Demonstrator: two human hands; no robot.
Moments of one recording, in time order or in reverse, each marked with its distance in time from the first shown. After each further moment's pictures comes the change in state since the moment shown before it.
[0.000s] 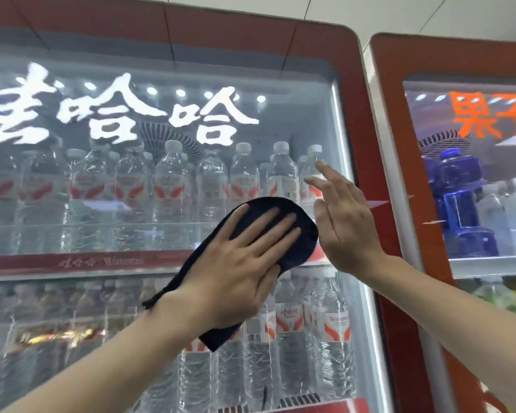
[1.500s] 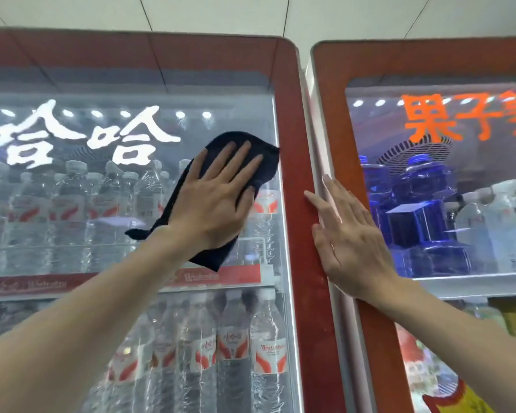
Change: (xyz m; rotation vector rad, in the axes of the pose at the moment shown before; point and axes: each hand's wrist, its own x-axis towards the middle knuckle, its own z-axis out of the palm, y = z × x) left_hand 0.159 0.008 -0.004 0.039 0.048 -0.386; right_hand -0.034 0.130 -0.042 -0.077 -0.043 -0.019
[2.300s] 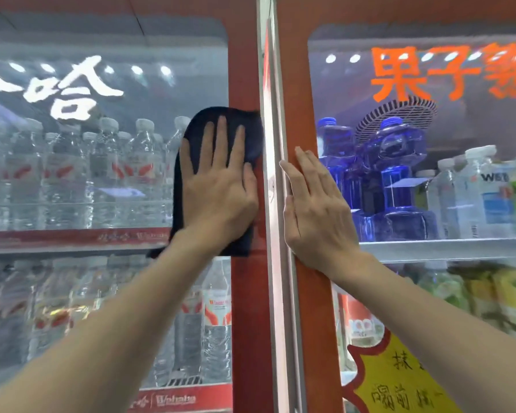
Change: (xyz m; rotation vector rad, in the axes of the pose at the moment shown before) left_hand -0.005 0.119 0.028 -0.043 0.073 -0.316; right_hand -0.025 0.018 -0.010 0.039 0.067 0.019
